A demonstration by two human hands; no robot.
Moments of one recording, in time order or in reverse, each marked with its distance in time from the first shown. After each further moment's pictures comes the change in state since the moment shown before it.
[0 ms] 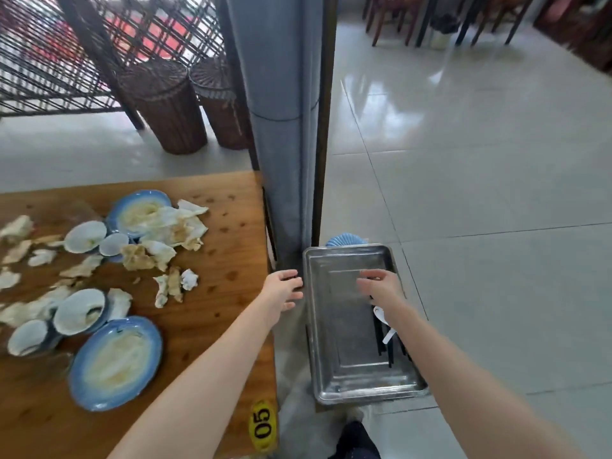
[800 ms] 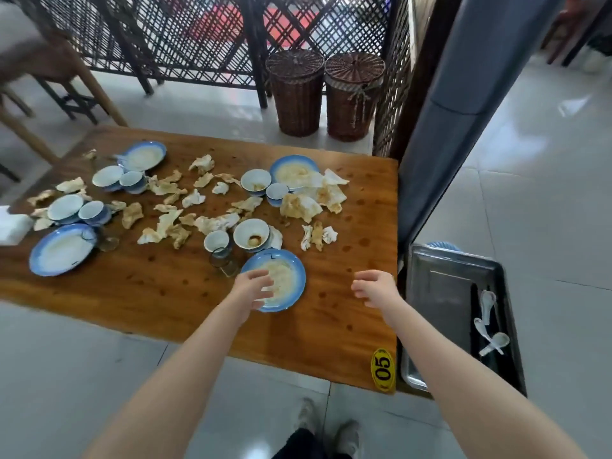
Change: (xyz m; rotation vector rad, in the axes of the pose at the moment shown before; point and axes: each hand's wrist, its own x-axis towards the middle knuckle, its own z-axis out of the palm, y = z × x) left_hand -0.084 -0.141 -0.304 -0.213 0.322 -0.068; right_hand -0.149 0.003 0.231 -0.253 -0.377 -0.071
